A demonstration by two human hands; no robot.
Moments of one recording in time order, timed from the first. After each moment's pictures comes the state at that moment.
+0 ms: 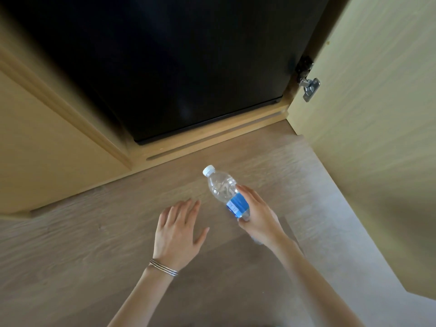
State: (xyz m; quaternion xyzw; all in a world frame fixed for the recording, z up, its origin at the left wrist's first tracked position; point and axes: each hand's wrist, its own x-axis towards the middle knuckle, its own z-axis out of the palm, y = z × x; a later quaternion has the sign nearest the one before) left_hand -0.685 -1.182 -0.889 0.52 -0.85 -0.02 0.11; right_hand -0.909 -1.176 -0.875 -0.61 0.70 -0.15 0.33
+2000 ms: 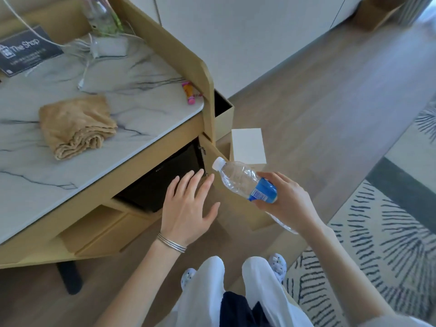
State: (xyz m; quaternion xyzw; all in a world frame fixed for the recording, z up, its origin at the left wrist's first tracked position) left_hand -0.857 -1.123 -0.024 0.36 -0.93 -0.04 0.09; right_hand -1.066 -1.018 0.013 -0.50 0.82 -0.15 0.23
